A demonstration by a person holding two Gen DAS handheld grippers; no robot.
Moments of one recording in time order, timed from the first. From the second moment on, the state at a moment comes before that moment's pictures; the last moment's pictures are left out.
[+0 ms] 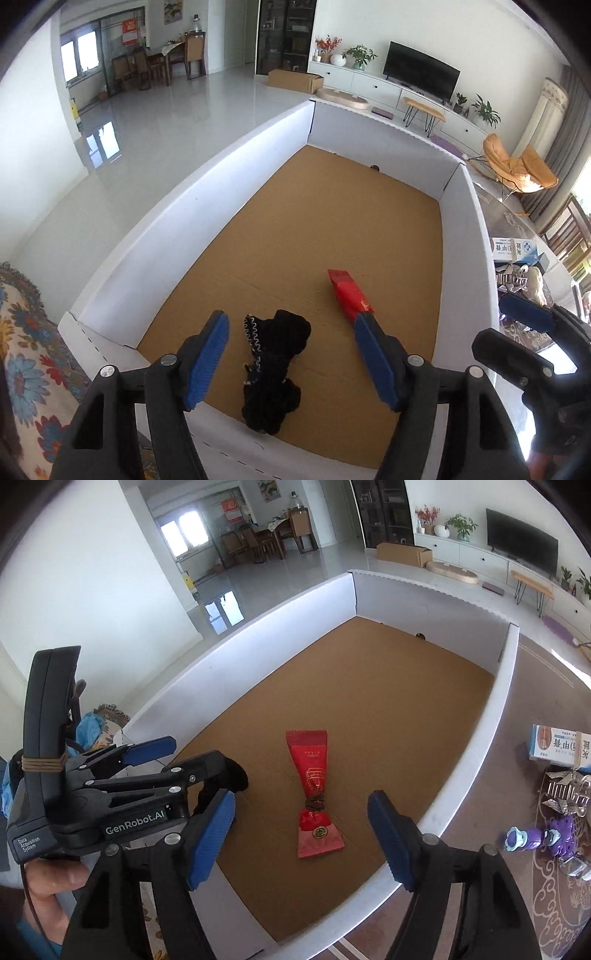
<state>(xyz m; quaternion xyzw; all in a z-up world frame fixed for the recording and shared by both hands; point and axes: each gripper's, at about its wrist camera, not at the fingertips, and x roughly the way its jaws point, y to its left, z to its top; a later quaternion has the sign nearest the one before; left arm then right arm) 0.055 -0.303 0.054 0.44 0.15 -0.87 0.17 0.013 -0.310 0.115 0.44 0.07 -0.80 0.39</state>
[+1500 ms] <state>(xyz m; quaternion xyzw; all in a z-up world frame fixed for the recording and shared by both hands) -0.025 0.015 -0.054 0.45 0.00 -0.89 0.01 0.007 0.106 0.010 0.46 0.01 -0.89 -0.01</state>
